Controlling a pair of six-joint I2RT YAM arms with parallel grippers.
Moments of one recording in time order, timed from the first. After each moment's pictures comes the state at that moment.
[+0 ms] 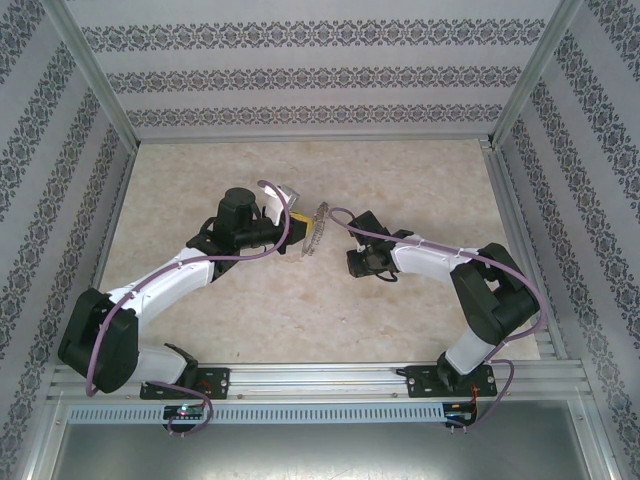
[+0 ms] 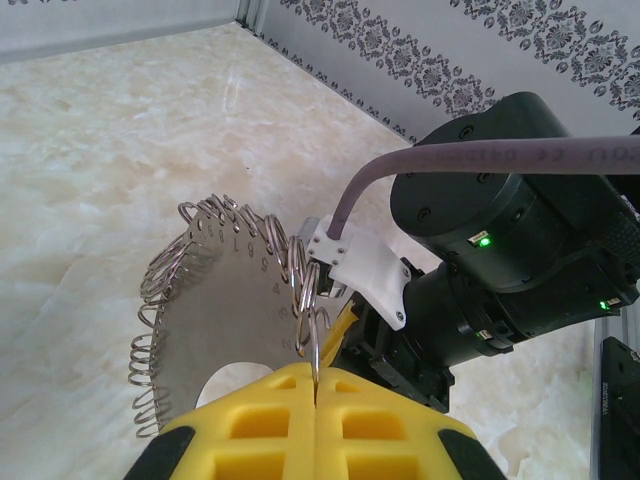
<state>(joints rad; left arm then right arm) -0.48 1.35 0.85 0.11 0.55 -0.14 0.58 1.65 0.88 -0.40 0.00 0.38</state>
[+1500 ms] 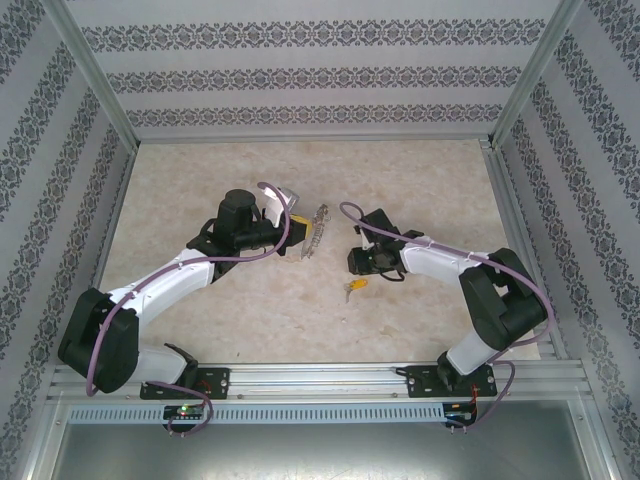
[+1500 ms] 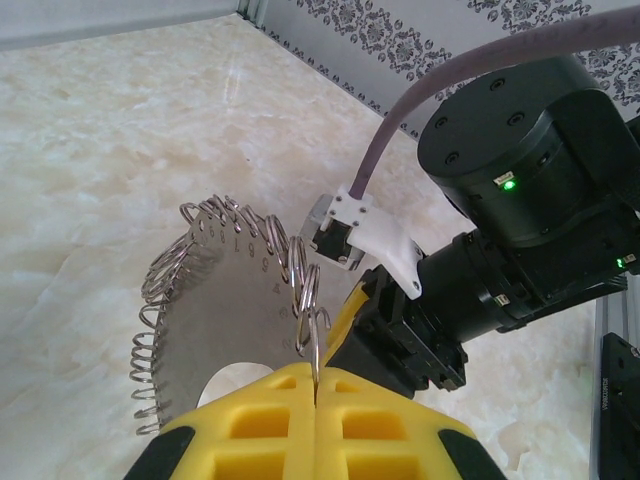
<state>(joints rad) -0.48 1.35 0.83 0.11 0.55 -0.15 0.53 1.60 0.84 -0.37 -0.12 0.41</state>
